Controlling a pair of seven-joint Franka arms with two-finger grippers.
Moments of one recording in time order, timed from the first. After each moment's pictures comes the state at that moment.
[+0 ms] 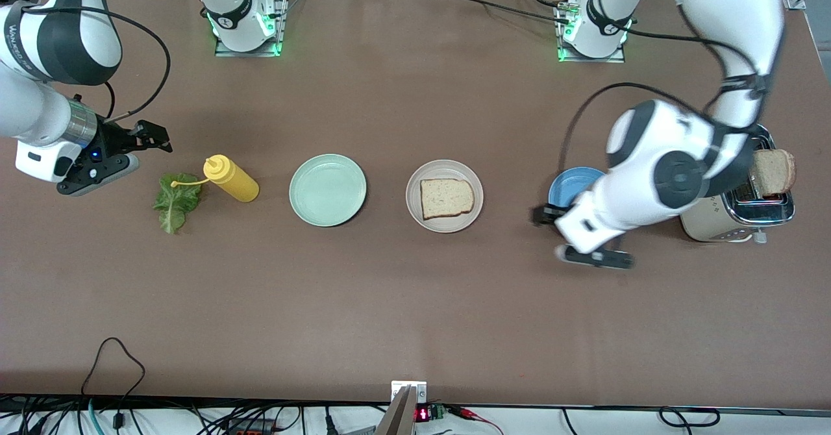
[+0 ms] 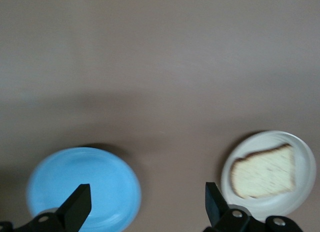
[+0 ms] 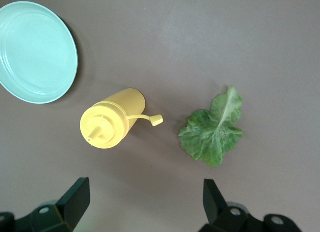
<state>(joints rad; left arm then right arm) 0.08 0.52 -0.41 -1.45 0.11 1.90 -0.26 -0.04 0.07 0.01 -1.93 0.03 1.86 -0.51</state>
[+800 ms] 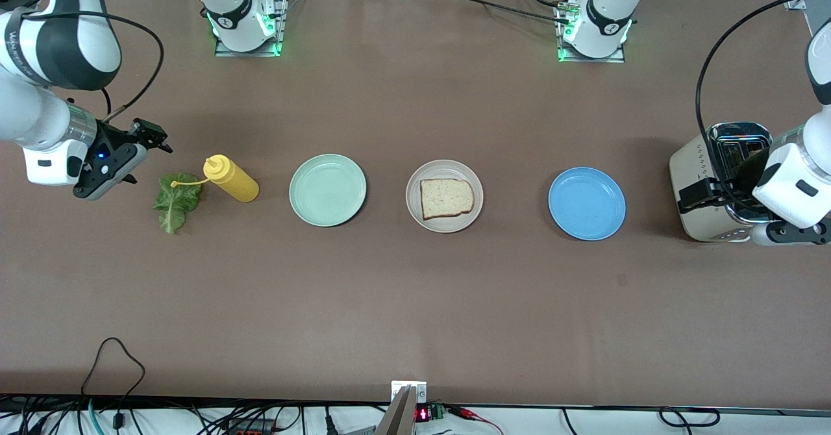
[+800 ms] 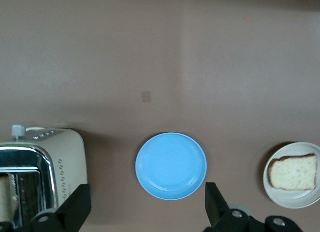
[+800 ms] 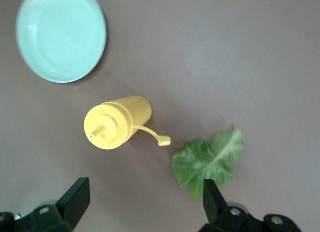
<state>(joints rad) 0.25 0.39 -0.40 -1.22 0.13 1.58 -0.16 -0.06 0.09 0.01 -1.95 0.13 1.92 -0.95</state>
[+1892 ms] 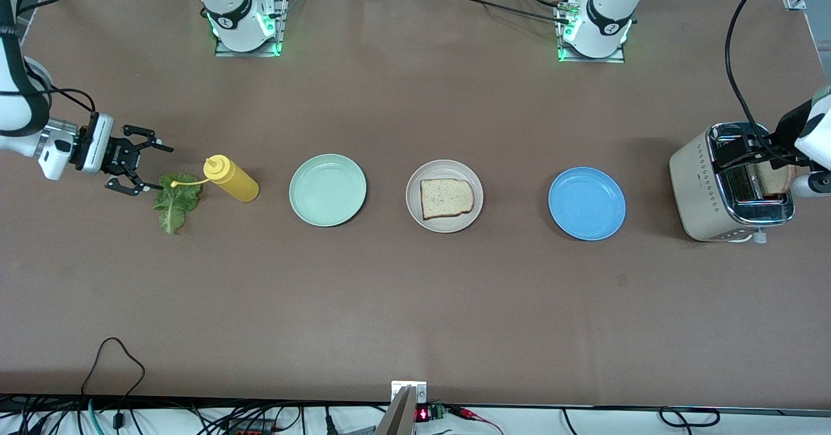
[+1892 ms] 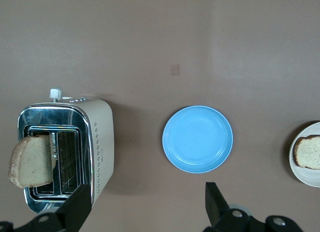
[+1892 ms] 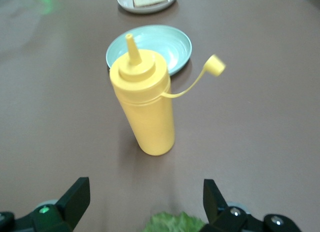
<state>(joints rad) 0.02 0.15 0.01 -1.48 0.02 1.59 -0.06 -0.40 0.30 -0.01 -2.13 0.77 1.93 -2.32</state>
